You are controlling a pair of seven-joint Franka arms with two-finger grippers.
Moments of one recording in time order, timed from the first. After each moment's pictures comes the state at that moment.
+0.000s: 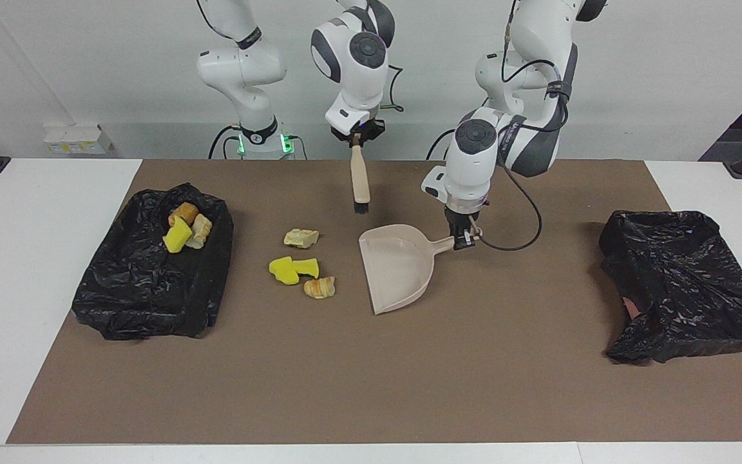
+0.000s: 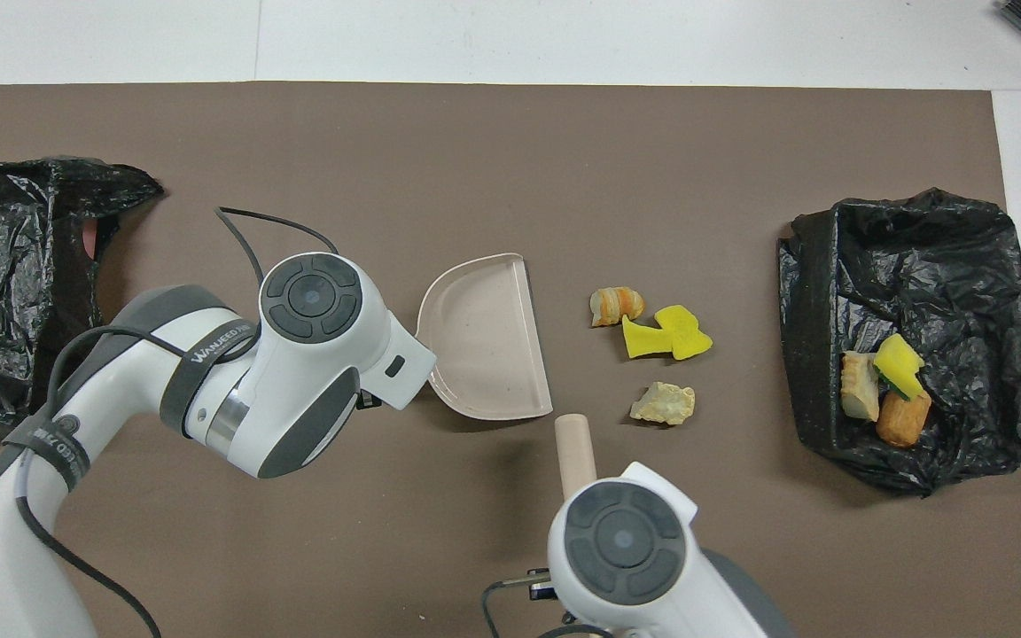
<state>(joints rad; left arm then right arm) 0.00 0.20 -0.55 -1.97 0.19 2.07 0.82 0.14 -0.24 0.52 -2.17 0.23 1.65 0.51</state>
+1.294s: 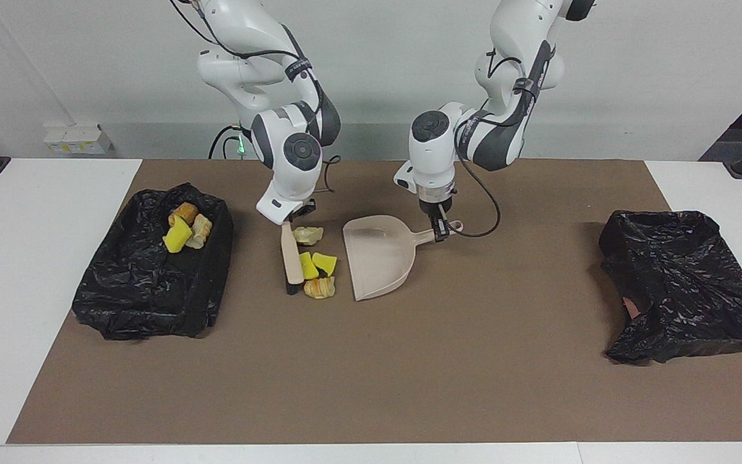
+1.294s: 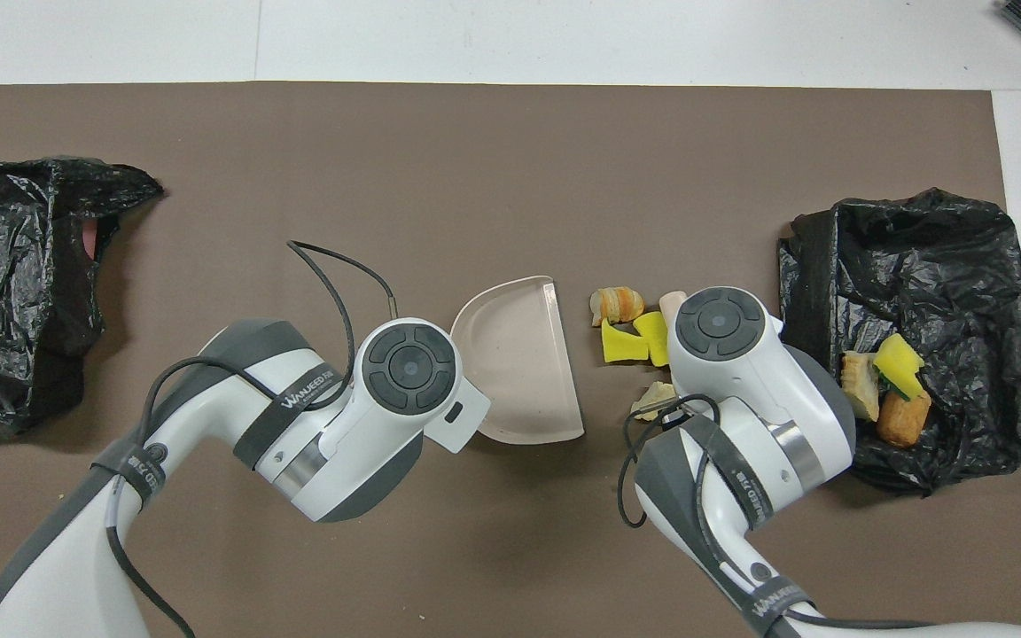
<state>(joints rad) -0.11 0.19 -0.55 -2.03 0.30 2.09 0.65 0.10 0.12 0.35 -2.13 -0.11 1.91 0.28</state>
